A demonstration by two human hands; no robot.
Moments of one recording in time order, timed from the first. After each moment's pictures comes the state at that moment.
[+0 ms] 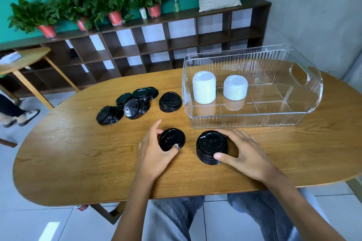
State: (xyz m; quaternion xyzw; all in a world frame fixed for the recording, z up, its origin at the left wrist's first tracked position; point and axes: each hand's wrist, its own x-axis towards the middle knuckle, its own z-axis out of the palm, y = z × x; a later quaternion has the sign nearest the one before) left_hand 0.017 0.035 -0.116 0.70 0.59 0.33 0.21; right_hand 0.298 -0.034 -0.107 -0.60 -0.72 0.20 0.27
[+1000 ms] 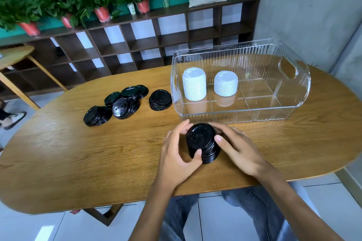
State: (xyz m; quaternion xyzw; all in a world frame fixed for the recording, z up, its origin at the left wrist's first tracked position) left_hand 0.088 0.001 -0.115 0.79 0.36 0.47 0.20; right_hand 0.300 -0.040 -0.102 -0.60 -0.68 0.25 0.34
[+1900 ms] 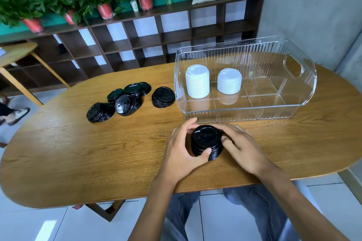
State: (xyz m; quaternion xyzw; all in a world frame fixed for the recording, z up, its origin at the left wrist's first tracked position) left_hand 0.088 0.005 -0.115 0.79 0.40 0.38 0.27; right_hand 0.298 -0.037 -0.103 -0.61 -0.70 0.20 0.31
